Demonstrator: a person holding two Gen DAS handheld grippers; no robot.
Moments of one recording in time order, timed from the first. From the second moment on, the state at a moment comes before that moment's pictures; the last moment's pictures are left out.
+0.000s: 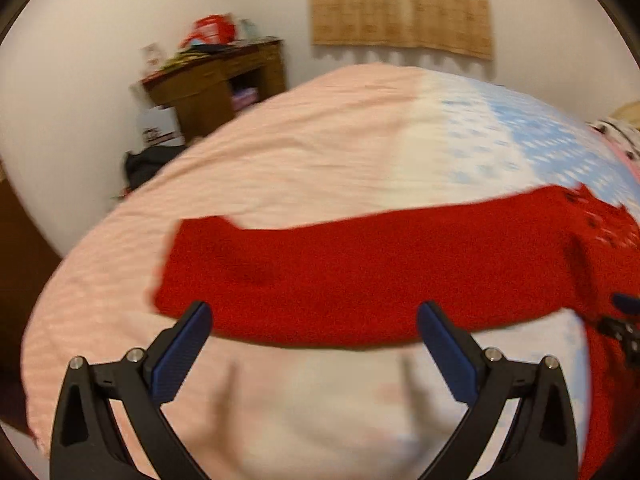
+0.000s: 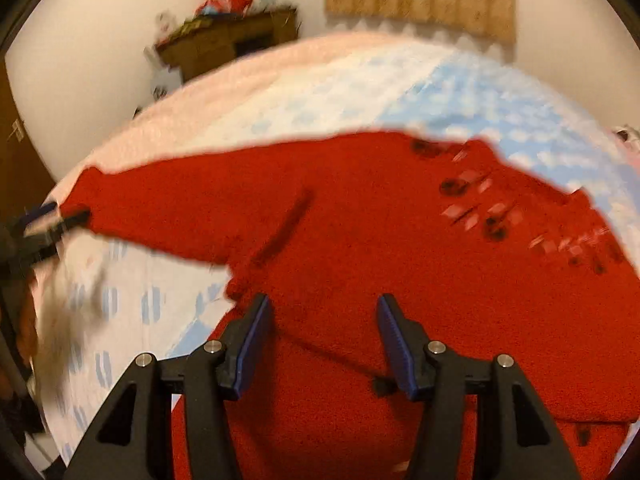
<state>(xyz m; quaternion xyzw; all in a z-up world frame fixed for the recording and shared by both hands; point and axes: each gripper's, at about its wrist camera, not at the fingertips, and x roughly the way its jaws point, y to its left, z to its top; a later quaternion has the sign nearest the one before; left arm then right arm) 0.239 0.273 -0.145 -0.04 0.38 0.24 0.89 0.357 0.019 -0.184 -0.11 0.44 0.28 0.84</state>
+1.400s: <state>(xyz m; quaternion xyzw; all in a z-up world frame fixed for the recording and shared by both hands) 0.243 0.364 -0.154 -0.15 0.38 0.23 0.88 0.337 0.018 -0.188 -0.12 0.38 0.26 0.88</state>
